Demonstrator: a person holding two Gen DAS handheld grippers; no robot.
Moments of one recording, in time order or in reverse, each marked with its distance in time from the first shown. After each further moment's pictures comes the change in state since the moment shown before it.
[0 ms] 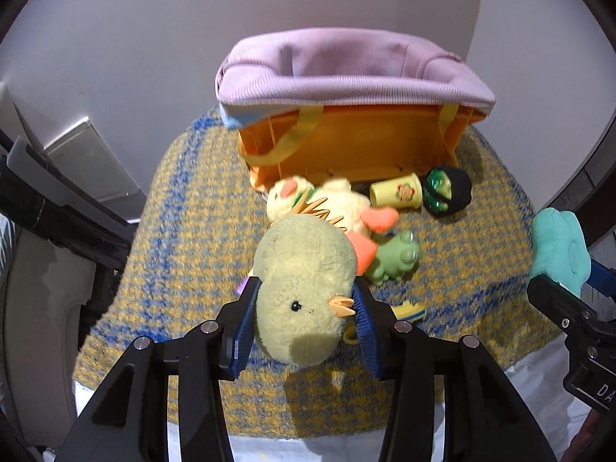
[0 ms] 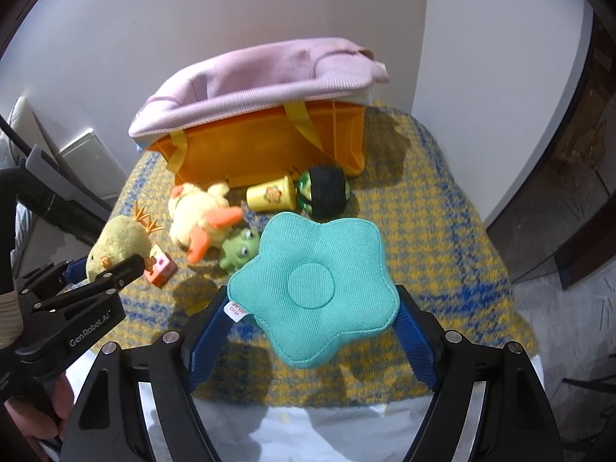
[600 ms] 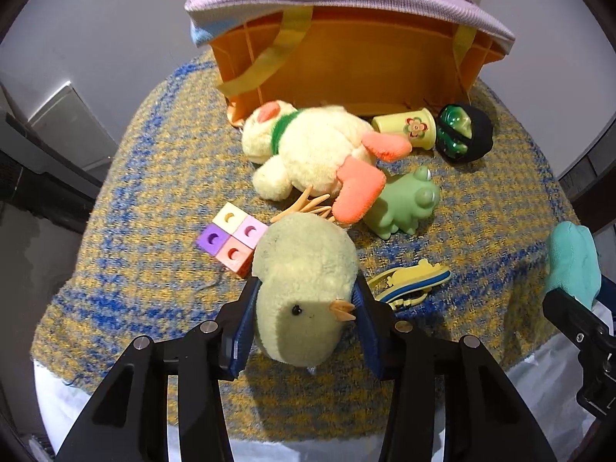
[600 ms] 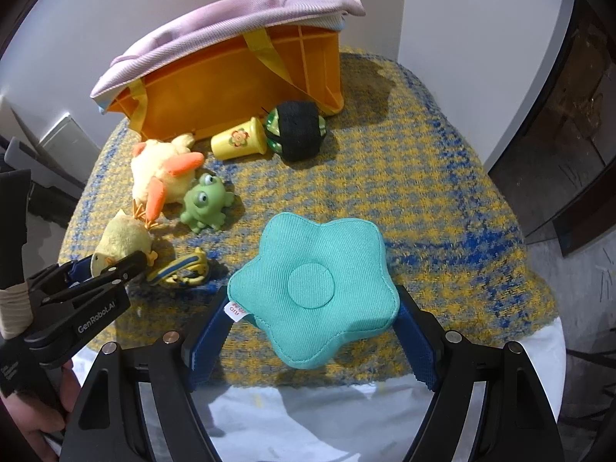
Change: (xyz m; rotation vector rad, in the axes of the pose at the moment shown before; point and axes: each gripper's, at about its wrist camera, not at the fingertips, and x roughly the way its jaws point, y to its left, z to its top) left arm 0.060 -0.008 -0.025 -0.018 0.121 -0.011; right arm 0.036 -0.023 -0.036 -0.031 0.157 -0.018
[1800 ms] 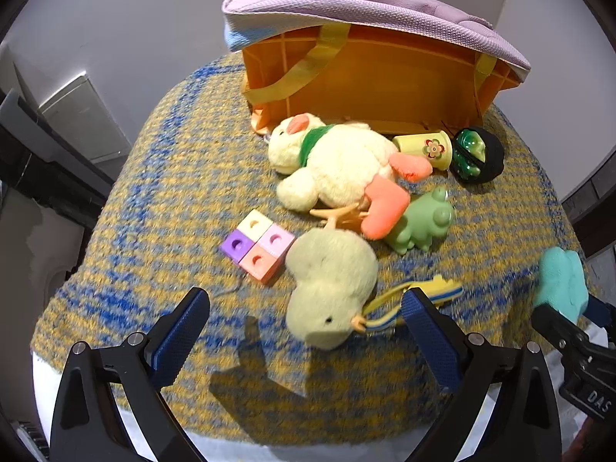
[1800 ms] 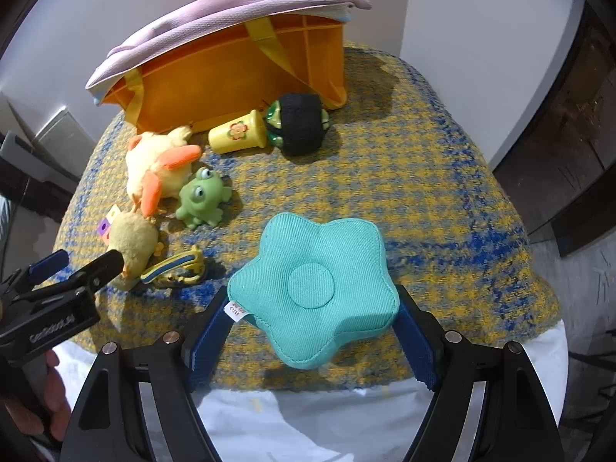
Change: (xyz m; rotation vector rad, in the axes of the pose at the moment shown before) left arm -0.008 0.015 -0.017 -0.062 -0.034 -0.004; right arm 0.015 -0.001 -0.001 -0.024 0.040 -0.023
